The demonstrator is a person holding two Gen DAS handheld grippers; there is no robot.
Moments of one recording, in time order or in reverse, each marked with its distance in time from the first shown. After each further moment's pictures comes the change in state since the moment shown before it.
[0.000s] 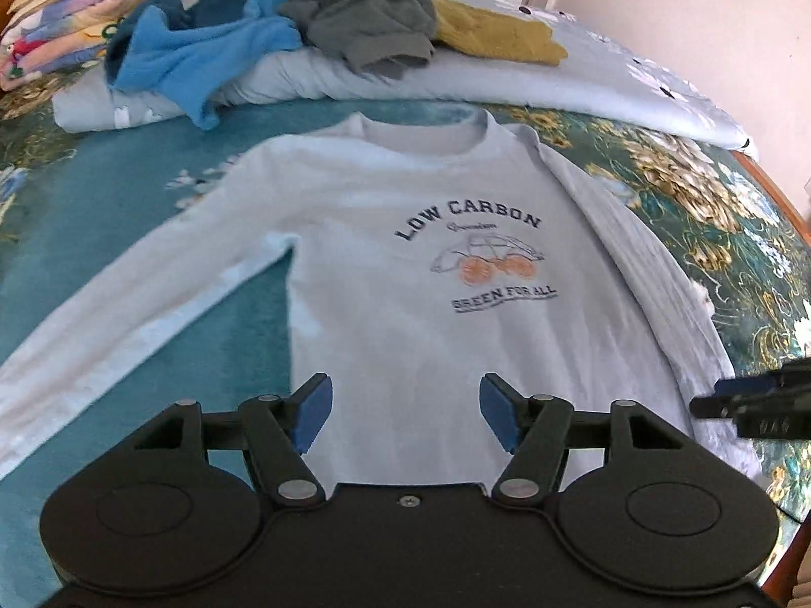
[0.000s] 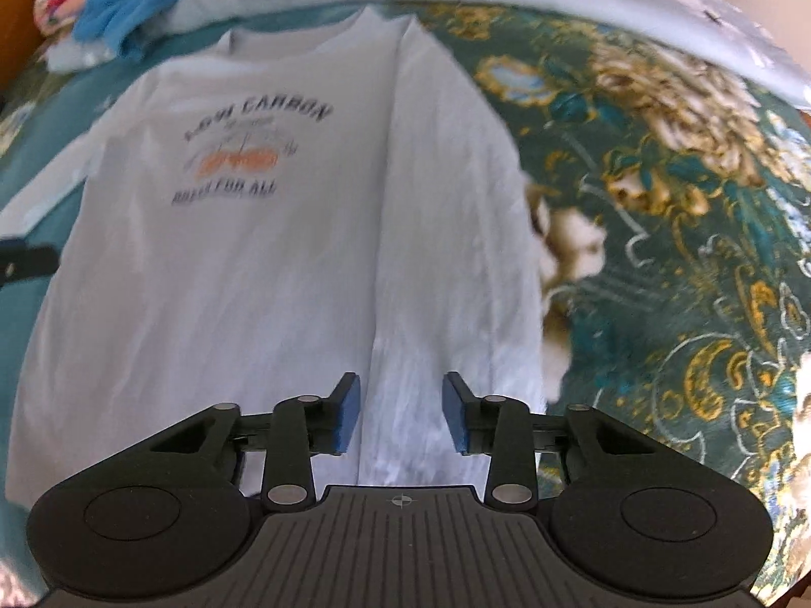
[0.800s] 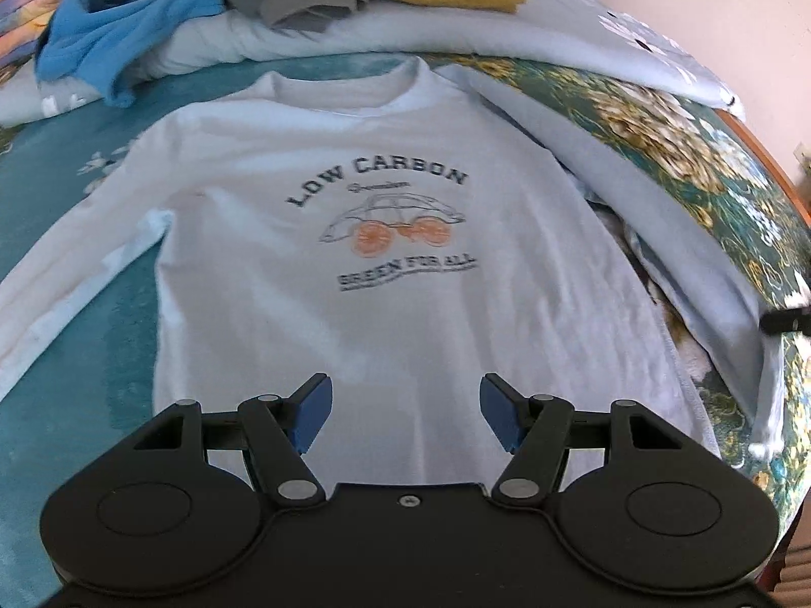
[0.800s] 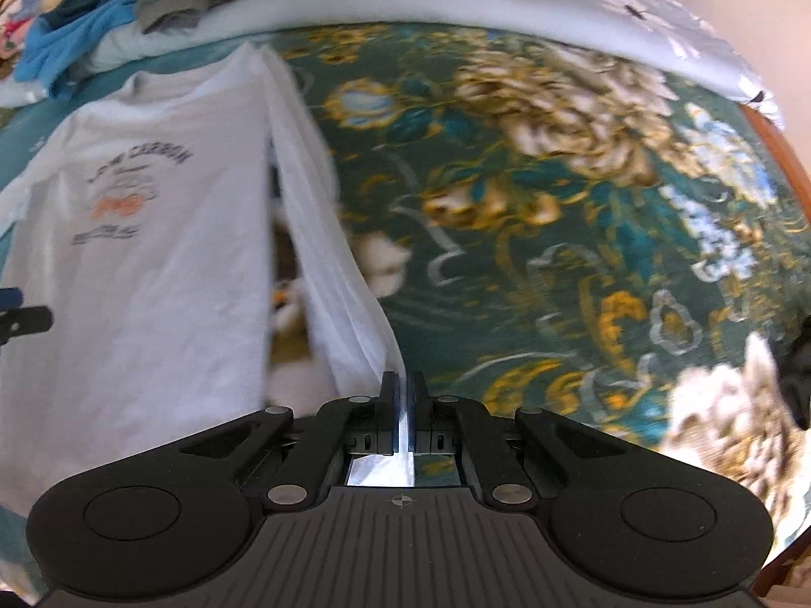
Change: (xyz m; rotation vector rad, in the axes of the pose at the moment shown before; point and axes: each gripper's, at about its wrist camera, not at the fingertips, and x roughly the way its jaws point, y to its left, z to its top) left arm 0.043 -0.064 0.004 0.039 0.089 -0.035; right arm -0.033 -0.115 0.015 0.034 -0.028 -0.102
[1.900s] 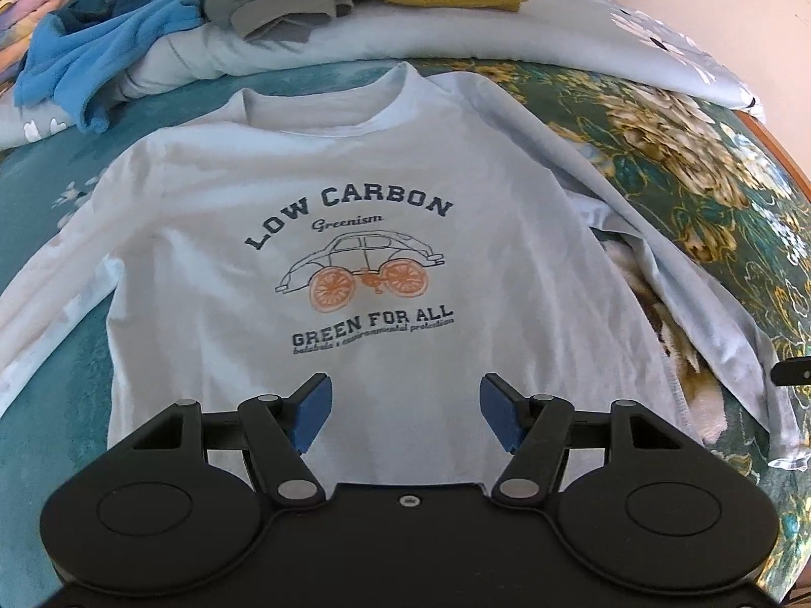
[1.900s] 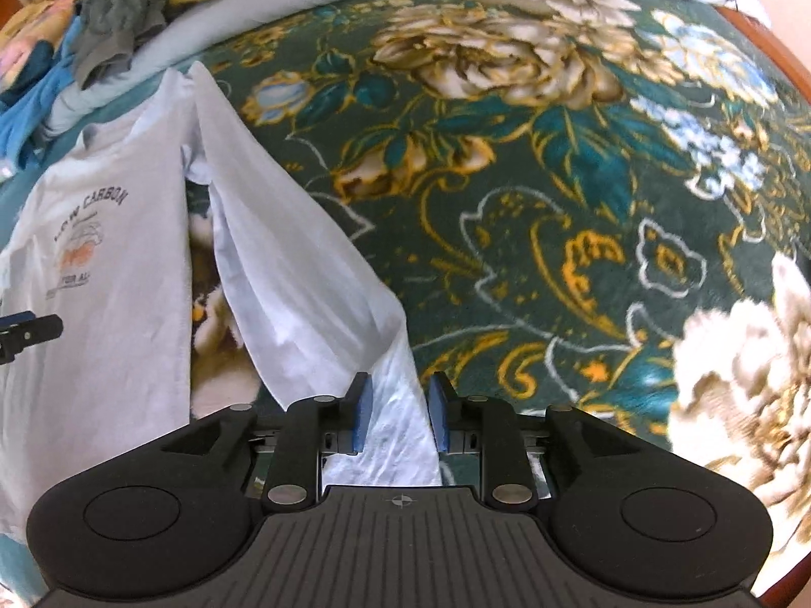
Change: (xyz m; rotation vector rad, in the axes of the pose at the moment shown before) left arm 0.034 -0.026 0.030 0.002 -0.005 0.052; right arm 0.041 -0.066 -0.013 0.191 0.047 0.131
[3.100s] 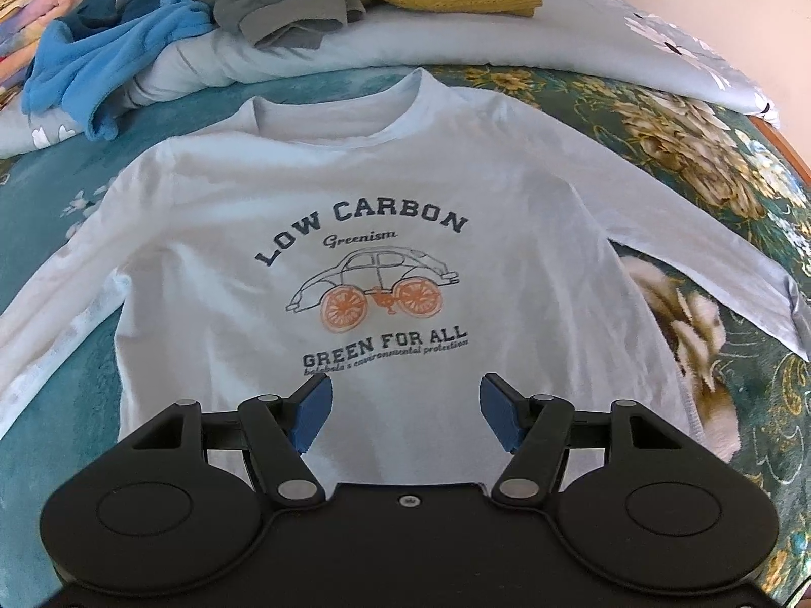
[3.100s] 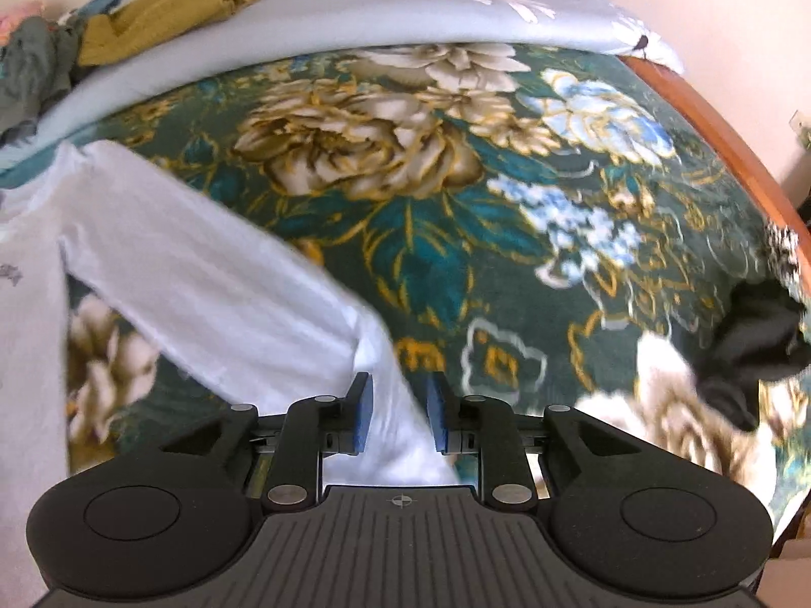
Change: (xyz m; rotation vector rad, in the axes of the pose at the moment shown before) left arm 0.005 0.000 0.009 -0.008 -0.013 0.031; right arm -0.026 -0.054 0.028 0.013 -0.127 -0.200
